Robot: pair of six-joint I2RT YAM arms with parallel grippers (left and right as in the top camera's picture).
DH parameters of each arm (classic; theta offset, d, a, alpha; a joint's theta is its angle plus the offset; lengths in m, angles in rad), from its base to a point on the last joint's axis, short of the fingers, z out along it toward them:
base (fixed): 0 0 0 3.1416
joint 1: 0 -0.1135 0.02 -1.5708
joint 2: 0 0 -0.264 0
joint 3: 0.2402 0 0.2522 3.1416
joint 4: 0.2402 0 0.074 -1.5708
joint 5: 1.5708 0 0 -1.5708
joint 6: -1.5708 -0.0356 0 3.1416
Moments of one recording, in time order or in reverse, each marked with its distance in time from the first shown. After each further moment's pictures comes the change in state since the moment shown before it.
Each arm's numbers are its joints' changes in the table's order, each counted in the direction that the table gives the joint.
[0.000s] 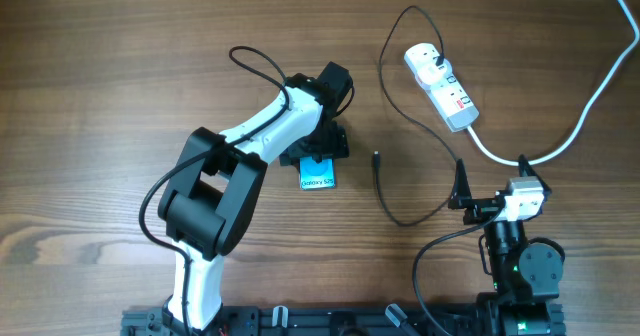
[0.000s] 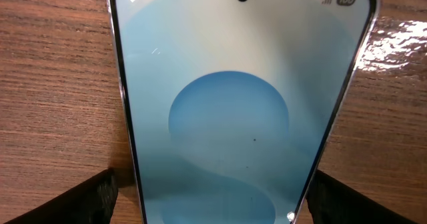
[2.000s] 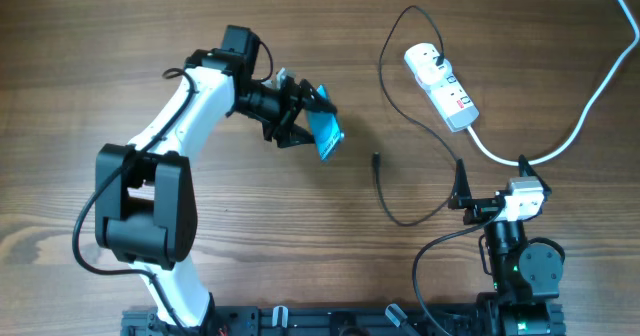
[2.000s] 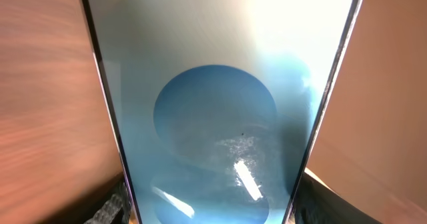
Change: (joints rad) left arm -0.355 0.163 -0.044 -0.026 1.075 0.014; right arm 0.000 0.000 0.000 0.000 0.000 0.000
